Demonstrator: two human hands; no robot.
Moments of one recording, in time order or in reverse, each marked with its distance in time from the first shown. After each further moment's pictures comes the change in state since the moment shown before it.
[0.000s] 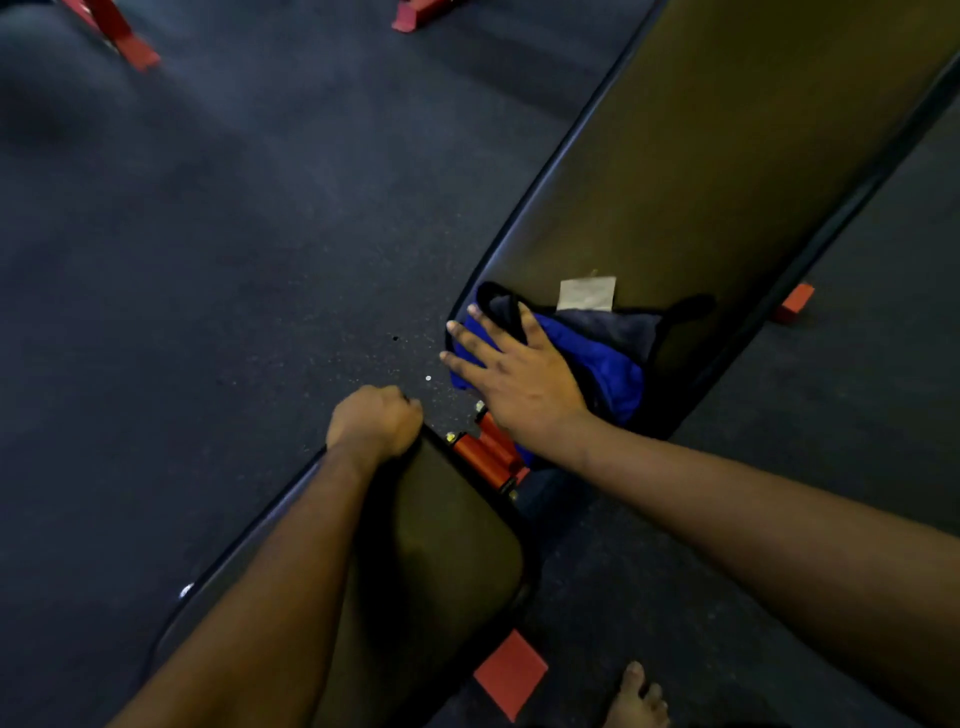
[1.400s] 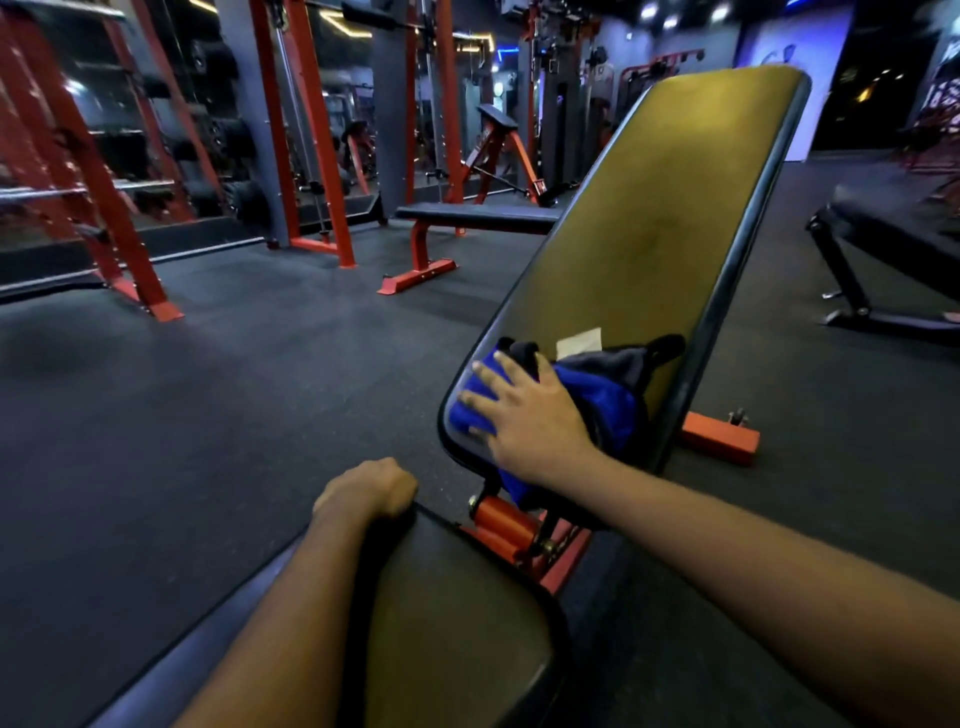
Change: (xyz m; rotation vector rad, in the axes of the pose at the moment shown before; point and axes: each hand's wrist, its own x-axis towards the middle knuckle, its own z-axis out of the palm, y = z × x) left_hand 0.029 -0.015 0.025 -0.084 0.183 0.133; right_hand -0.008 -0.002 0.011 -0.144 0.204 0.303
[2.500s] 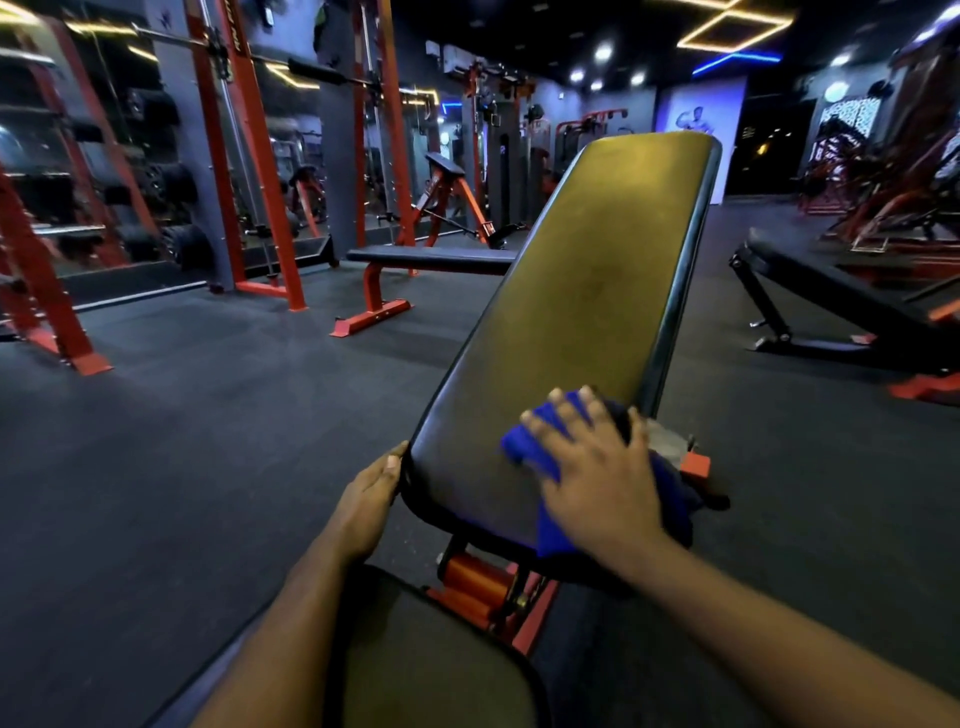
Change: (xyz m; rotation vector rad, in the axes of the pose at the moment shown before) left_hand 0.052 0.019 0.011 -1.078 0.077 0.480; right_hand -0.072 0.044 -0.009 0.095 0.126 0.460
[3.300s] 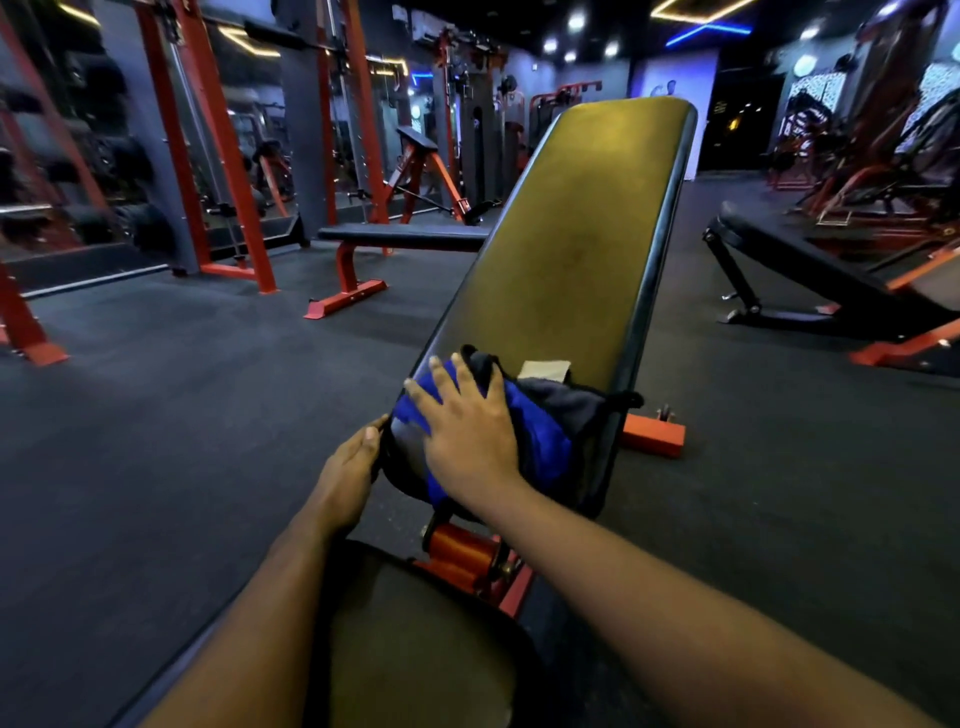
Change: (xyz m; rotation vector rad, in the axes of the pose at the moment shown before) left_hand 0.007 -0.003 0.008 -0.080 0.039 0.003; right_hand 0.052 -0.098 0.033 -0.054 -0.047 -0.111
